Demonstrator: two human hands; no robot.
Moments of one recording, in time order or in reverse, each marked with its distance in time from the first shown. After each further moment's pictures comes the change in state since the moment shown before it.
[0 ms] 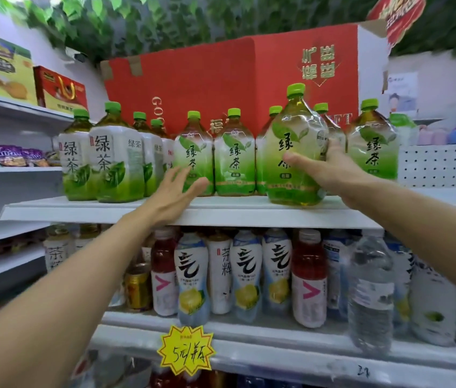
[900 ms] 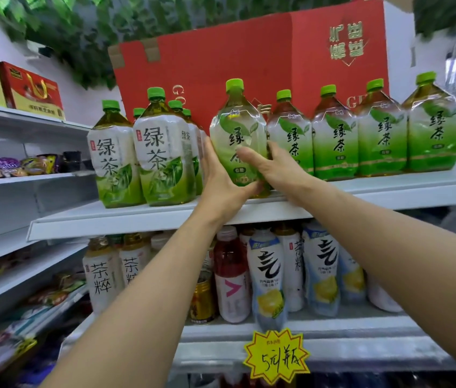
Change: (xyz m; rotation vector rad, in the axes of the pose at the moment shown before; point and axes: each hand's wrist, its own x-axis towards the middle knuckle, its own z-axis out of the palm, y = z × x) left_hand 0.015 -0.054 -0.006 -0.526 0.200 0.160; right_hand 0.018 -0.064 0.208 0.106 0.001 -0.113
